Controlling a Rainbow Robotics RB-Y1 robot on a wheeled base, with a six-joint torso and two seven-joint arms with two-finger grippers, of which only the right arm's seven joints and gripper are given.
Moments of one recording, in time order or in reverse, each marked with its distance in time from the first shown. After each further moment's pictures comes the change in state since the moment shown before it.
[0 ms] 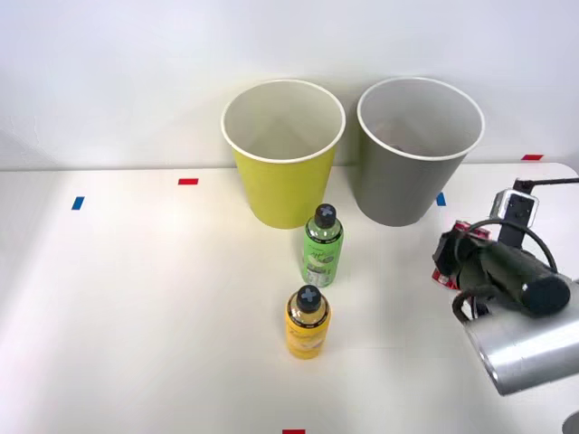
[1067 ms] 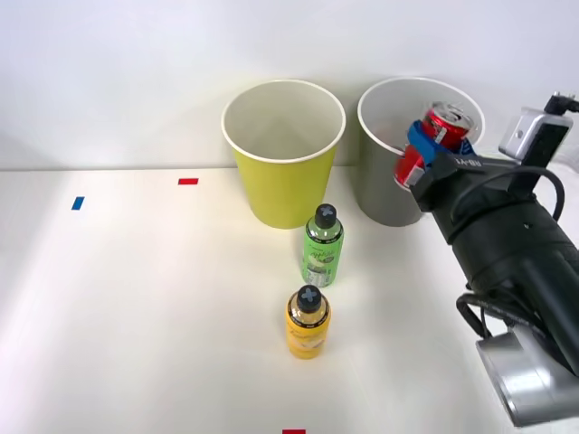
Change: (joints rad) arm -0.011 0.068 -0.015 -0.090 0.008 -0.653 0.049
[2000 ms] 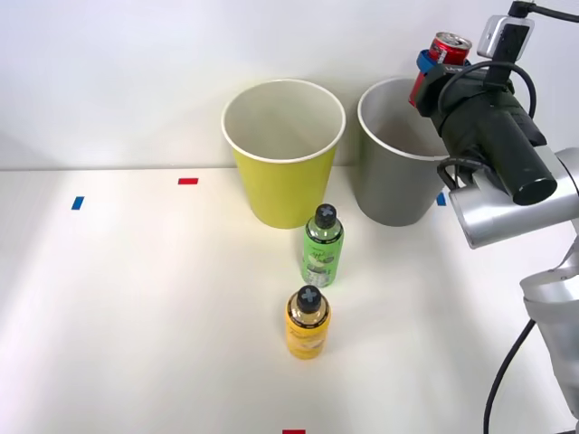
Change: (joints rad) arm -0.473 -0.021 -0.135 0.556 -0.007 -0.021 0.032
